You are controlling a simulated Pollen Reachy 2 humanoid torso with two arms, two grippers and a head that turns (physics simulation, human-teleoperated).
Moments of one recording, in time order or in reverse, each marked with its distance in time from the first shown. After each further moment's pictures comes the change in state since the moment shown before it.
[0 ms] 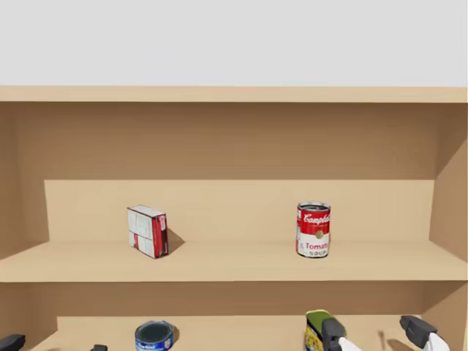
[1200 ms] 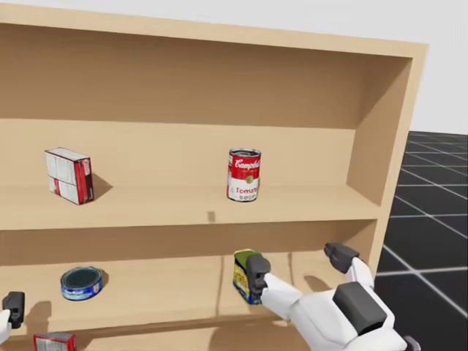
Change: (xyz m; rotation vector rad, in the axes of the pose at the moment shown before) left arm 0.001 0.004 0.001 0.012 -0.013 0.004; right arm 0.049 0.027 0.041 0.042 -0.002 0.045
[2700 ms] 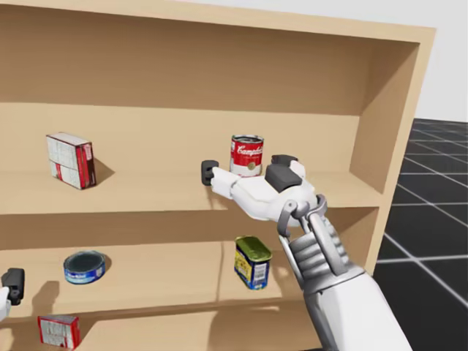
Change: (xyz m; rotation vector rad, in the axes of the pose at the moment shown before) left arm 0.007 0.003 0.005 -0.006 -0.057 0.015; right arm 0.045 0.016 -0.152 0.016 0.082 0.047
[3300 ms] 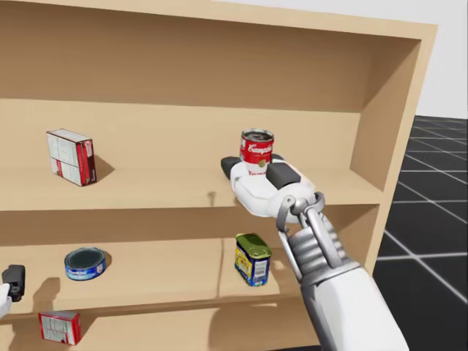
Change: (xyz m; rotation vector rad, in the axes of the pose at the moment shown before) left arm 0.000 0.000 0.000 0.000 0.003 0.002; right arm -0.006 -0.005 -0.009 -0.047 0.025 0.031
